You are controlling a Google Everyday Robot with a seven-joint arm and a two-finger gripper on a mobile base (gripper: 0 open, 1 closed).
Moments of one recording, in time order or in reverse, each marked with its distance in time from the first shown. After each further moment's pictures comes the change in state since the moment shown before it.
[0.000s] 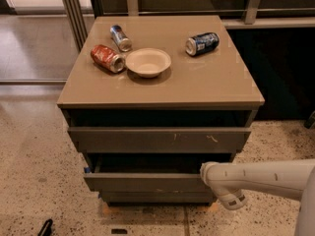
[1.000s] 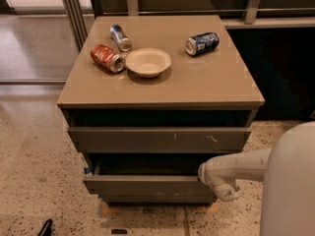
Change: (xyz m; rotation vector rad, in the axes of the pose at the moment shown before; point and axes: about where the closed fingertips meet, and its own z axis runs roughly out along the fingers) arm 0.022 -0.002 0.019 0.022 0.136 -0.020
